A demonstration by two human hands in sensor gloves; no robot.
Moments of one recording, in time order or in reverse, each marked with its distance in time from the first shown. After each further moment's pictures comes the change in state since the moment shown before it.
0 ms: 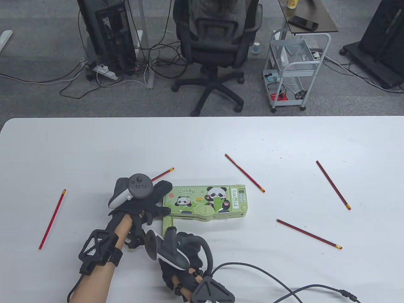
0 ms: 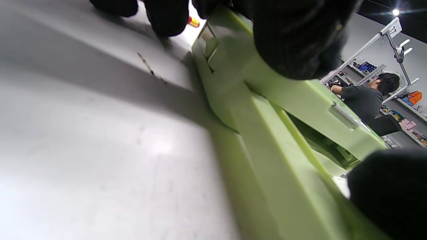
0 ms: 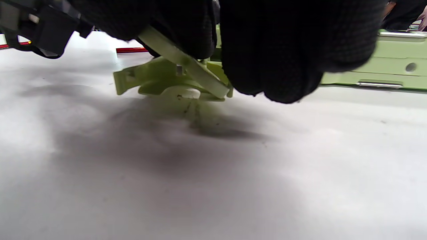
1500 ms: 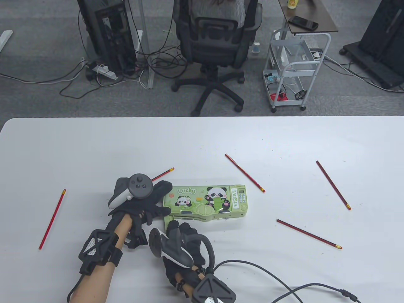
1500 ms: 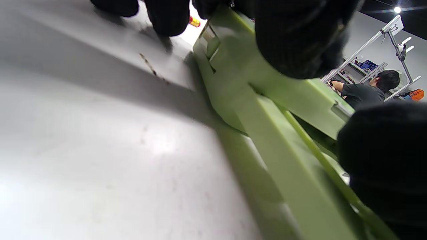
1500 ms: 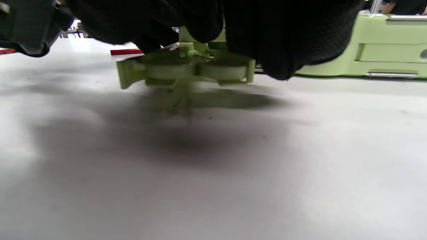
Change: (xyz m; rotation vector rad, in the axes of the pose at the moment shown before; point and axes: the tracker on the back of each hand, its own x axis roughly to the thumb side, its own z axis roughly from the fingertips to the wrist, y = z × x) left_hand 0.000 0.000 0.000 -0.004 0.004 -0.006; right_hand -0.008 0.005 -0.006 -0.019 -0.012 -0.044
